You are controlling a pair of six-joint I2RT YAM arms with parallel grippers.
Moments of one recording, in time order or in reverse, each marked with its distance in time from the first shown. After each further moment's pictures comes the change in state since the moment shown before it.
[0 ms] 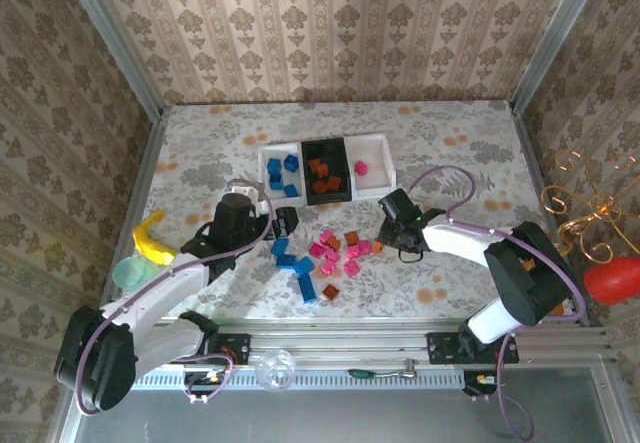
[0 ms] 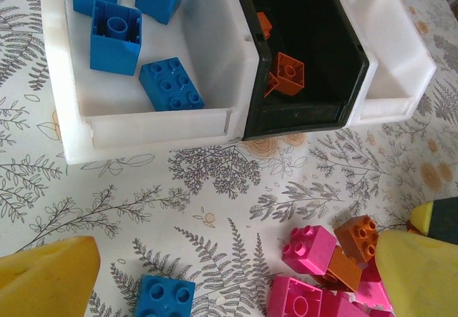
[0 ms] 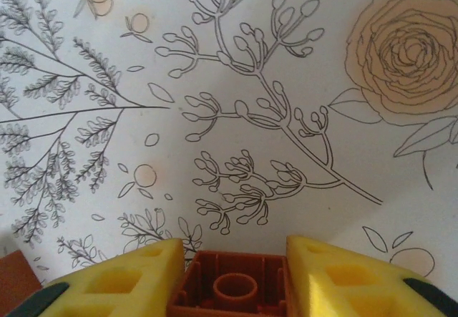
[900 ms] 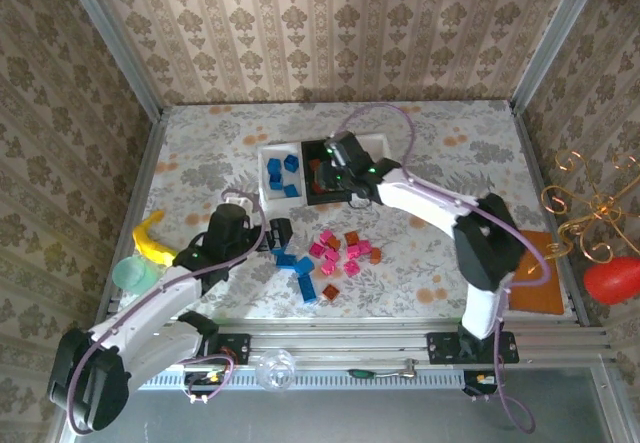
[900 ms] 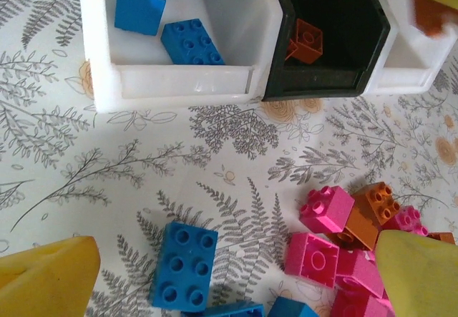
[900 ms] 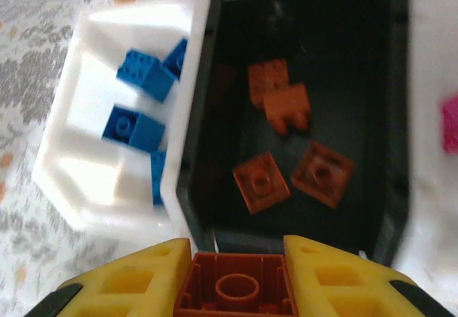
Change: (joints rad) left arm -0.001 -0.137 -0.057 -0.127 -0.010 0.000; right arm 0.120 0.351 0.726 -0.001 -0.053 -0.350
